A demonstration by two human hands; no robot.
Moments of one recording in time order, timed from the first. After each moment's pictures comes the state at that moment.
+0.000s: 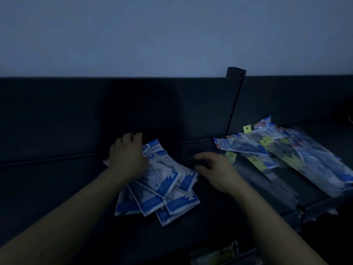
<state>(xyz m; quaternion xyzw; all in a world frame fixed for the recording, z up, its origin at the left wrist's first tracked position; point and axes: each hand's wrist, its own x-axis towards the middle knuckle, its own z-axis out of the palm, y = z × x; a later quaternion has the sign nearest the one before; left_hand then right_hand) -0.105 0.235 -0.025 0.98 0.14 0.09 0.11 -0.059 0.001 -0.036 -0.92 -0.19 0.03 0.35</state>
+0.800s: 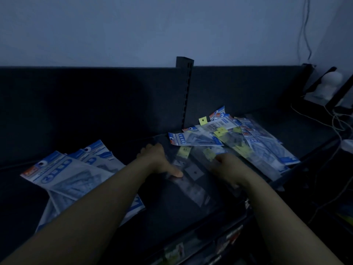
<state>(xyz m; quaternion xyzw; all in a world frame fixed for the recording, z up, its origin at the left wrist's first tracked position) -0.005 0.079 -0.042 0.96 0.06 -0.17 0.22 -0.021 -0.141 -0.034 -0.96 -0.01 0.10 0.26</state>
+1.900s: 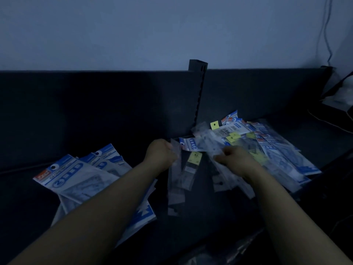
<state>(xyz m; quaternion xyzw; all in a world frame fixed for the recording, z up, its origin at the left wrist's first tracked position) 0.001 0.088 -0.042 0.86 0.11 0.01 0.49 0.005 -0.123 -0.022 -0.93 0.00 0.05 0.37</state>
